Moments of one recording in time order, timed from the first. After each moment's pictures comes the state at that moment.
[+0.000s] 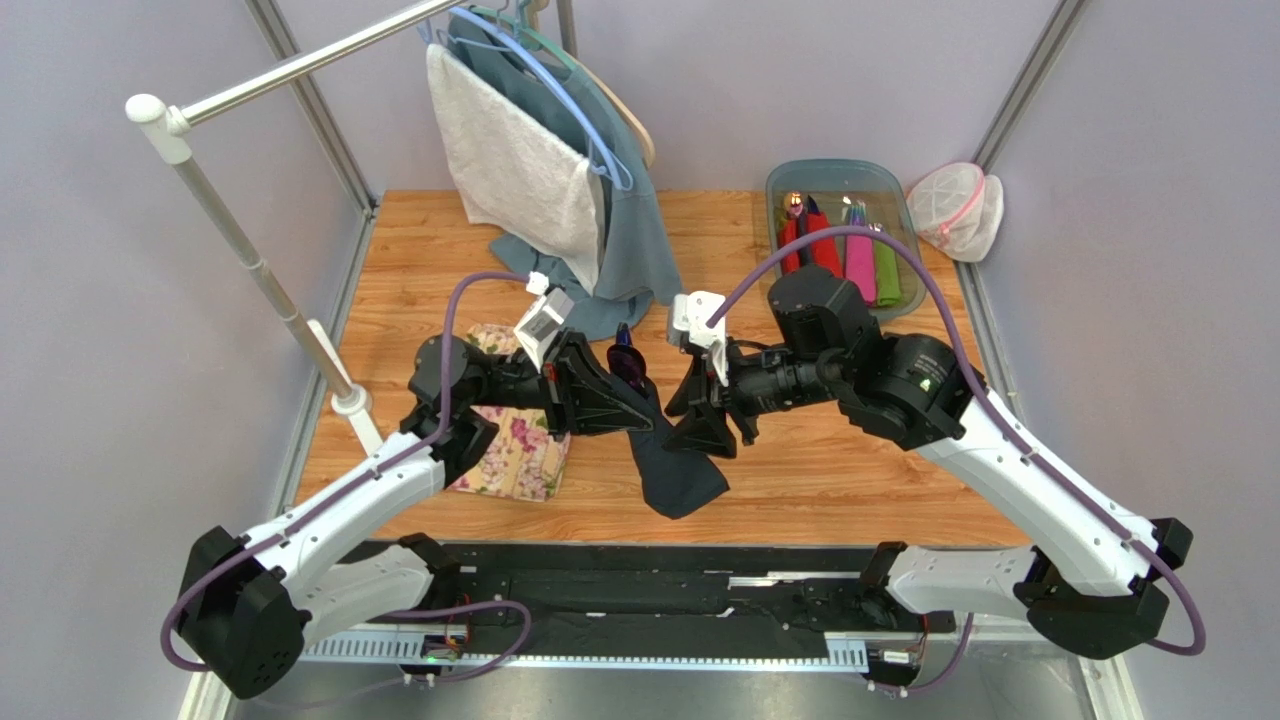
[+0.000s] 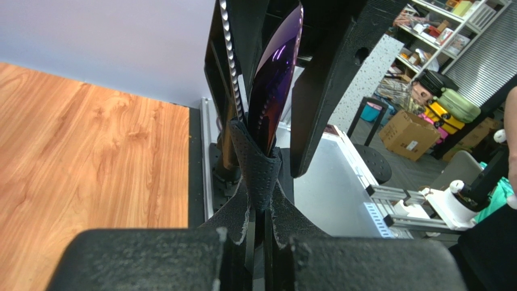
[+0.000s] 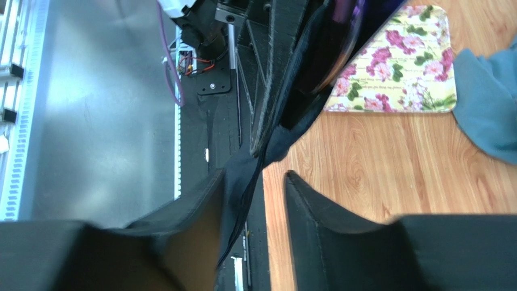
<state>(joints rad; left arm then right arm) -0.63 1.02 0.68 0.77 1.06 -0.77 0.92 1.16 1.49 -0.85 -0.58 -0.17</state>
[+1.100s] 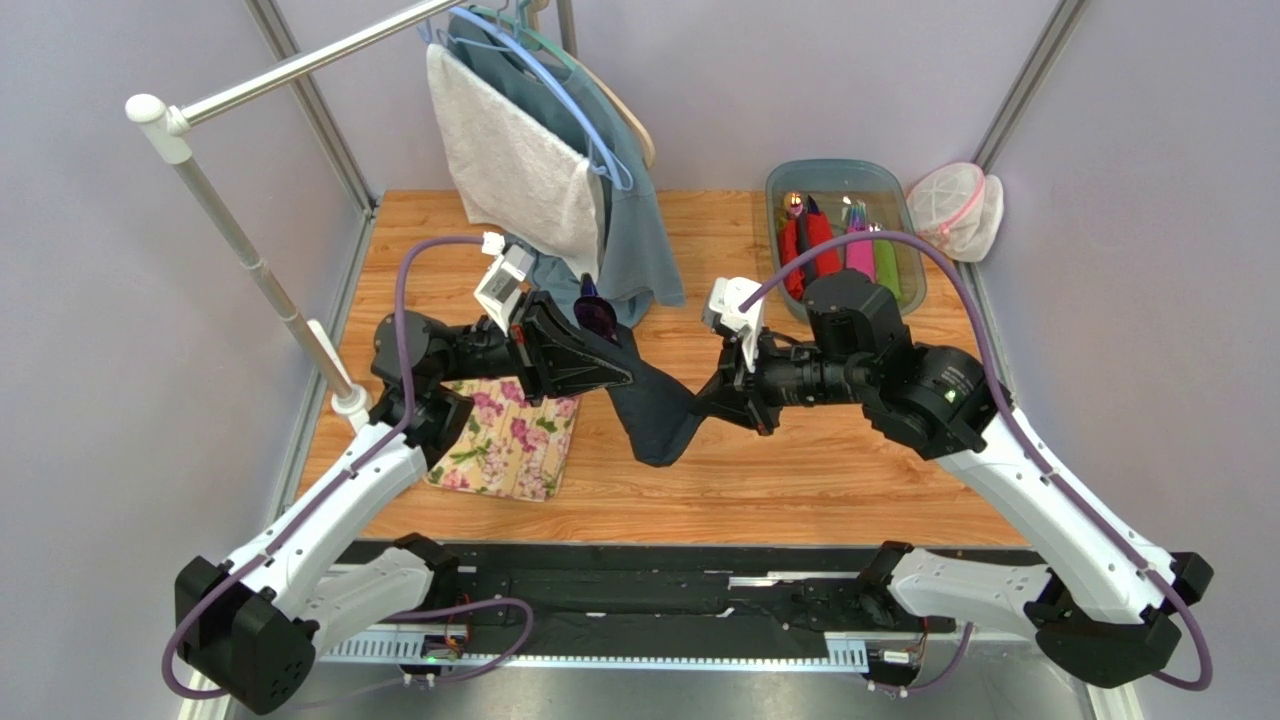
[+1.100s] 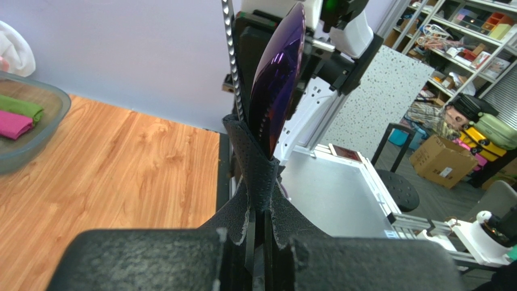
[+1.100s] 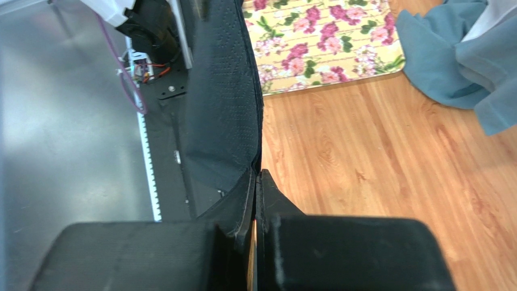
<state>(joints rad) -0.49 0.99 0.81 0.67 1.06 -0.81 0.82 1.07 1.40 -0.83 -0.47 -0.13</state>
